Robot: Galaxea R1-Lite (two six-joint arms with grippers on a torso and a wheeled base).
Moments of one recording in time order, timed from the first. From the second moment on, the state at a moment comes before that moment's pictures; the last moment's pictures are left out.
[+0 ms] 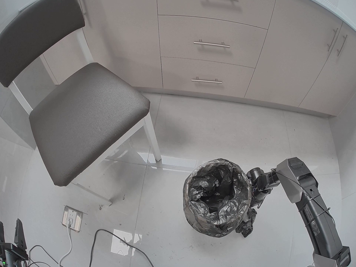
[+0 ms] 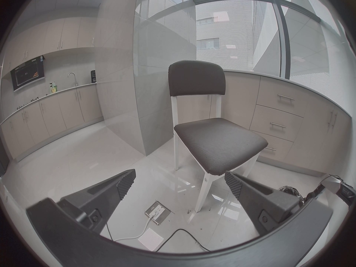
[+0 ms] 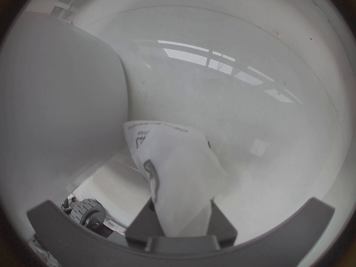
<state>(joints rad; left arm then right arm) 0.02 0.03 -0.04 0.03 0.36 -0.20 0.10 3.07 -2.00 0.26 0.09 -0.14</state>
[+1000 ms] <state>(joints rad) 0.00 0.02 -0.03 0.03 0.23 -0.06 0.03 2.59 -2.00 0.49 0.11 -0.09</state>
